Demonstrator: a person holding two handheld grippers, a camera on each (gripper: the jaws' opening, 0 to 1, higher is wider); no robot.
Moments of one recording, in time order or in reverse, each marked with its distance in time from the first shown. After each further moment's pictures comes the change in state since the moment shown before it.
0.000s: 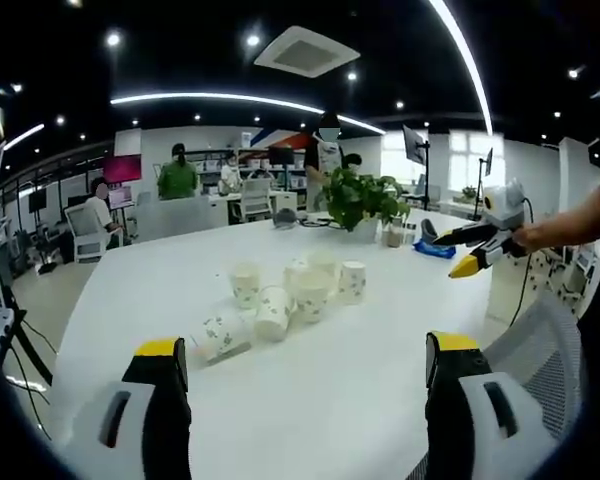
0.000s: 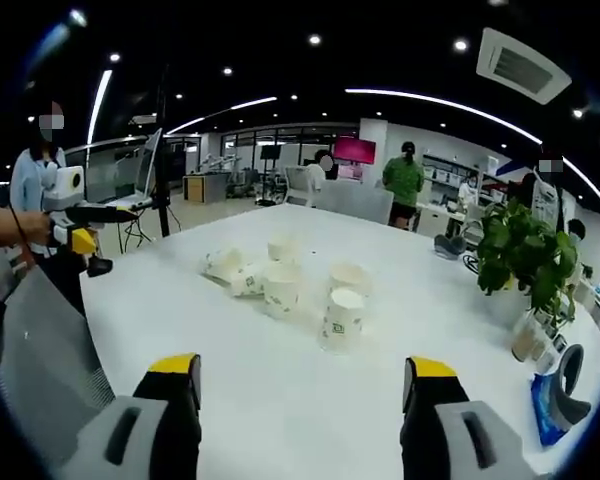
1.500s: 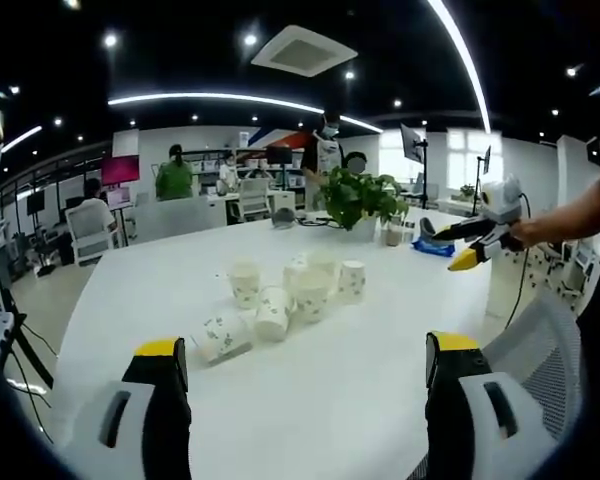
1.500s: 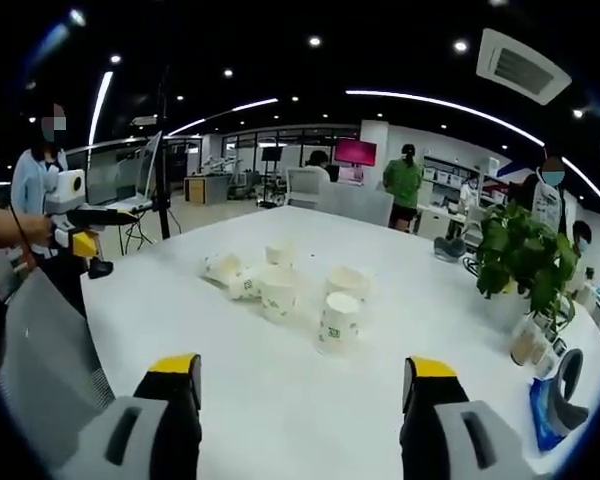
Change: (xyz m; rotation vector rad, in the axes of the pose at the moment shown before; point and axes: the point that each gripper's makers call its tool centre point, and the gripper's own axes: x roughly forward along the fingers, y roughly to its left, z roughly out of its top) left arm 0.000 0.000 0.001 0.009 0.004 -0.007; right arm 0.001 -0.005 0.008 -0.007 -0.009 0.014
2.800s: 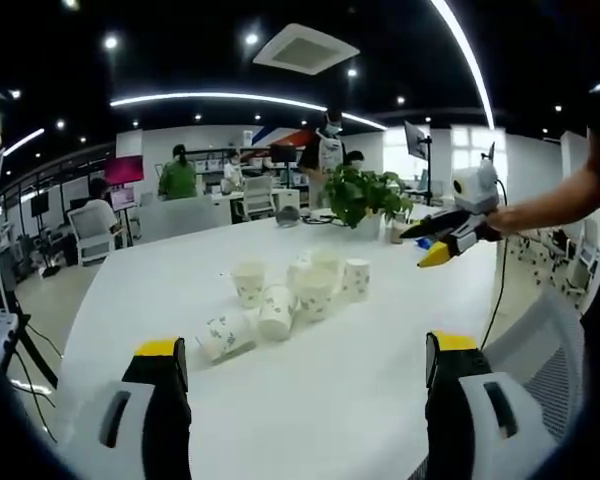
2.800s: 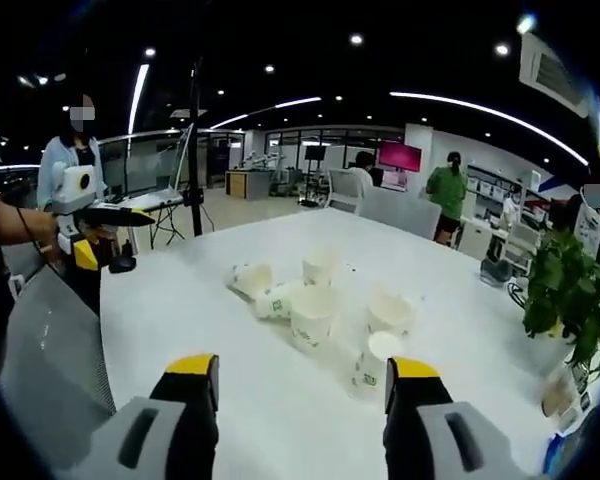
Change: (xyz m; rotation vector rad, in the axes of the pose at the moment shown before) left arm 0.001 0.000 -0.001 0.010 0.008 0.025; right arm 0.061 0.020 0.032 -0.082 0.005 0.176
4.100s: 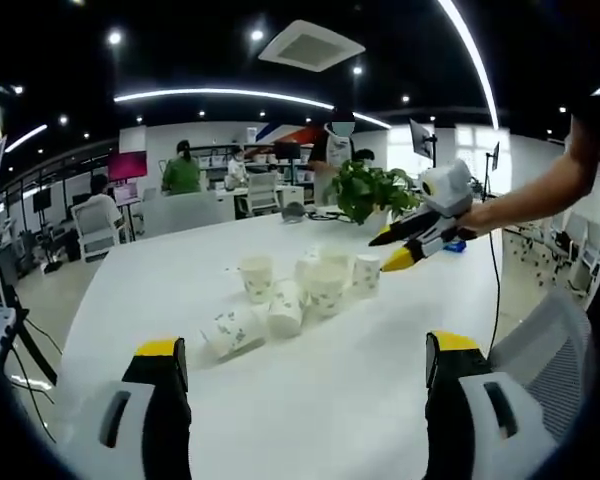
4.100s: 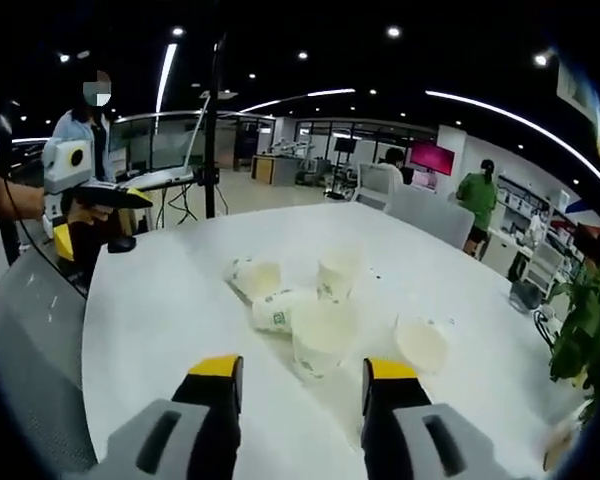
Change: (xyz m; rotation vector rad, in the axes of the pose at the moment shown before) left arm 0.010 0.015 -0.008 -0.014 0.011 0.012; right arm 0.079 -0.001 0.011 -0.116 0.053 0.094
